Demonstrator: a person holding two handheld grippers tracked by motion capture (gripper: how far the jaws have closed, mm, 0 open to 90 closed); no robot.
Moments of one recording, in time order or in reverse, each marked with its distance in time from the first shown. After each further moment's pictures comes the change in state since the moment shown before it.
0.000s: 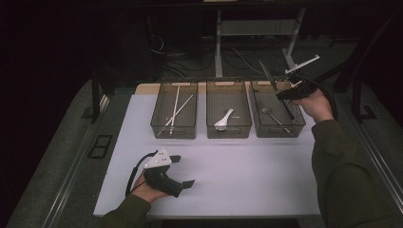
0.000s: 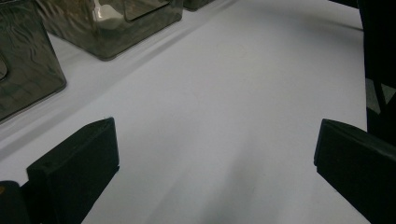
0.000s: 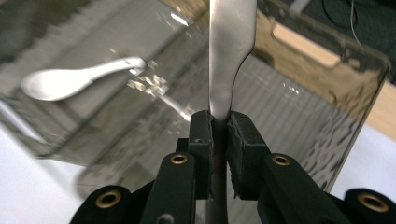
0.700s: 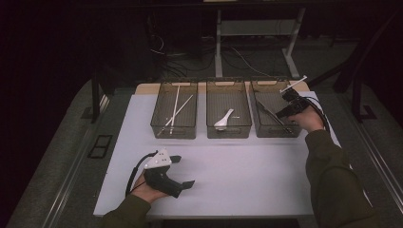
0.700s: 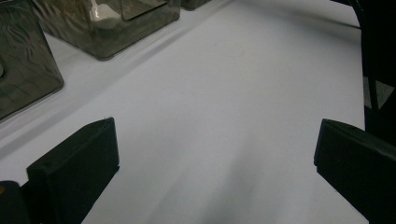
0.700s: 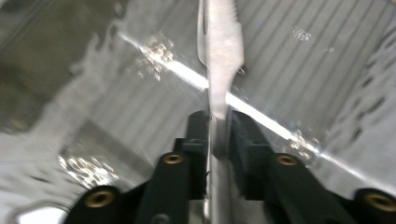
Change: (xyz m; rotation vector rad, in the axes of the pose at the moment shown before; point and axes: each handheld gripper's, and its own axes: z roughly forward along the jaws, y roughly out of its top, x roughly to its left) left arm 0.000 0.000 0.000 0.001 -0.006 0.007; right arm -0.012 -0.043 0.062 0.179 0.005 0.086
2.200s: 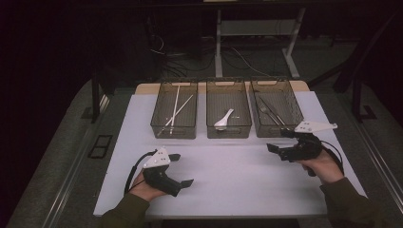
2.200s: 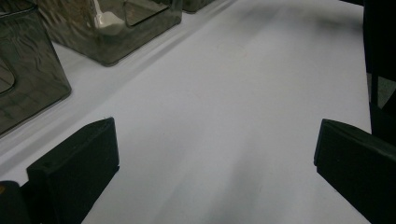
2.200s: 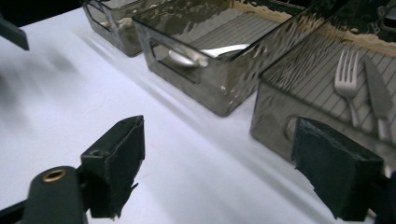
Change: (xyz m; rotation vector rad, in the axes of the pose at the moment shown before) left arm 0.004 0.001 -0.002 -0.006 0.001 0.029; right arm 0.102 -0.124 -0.064 -0.508 0.189 -0.138
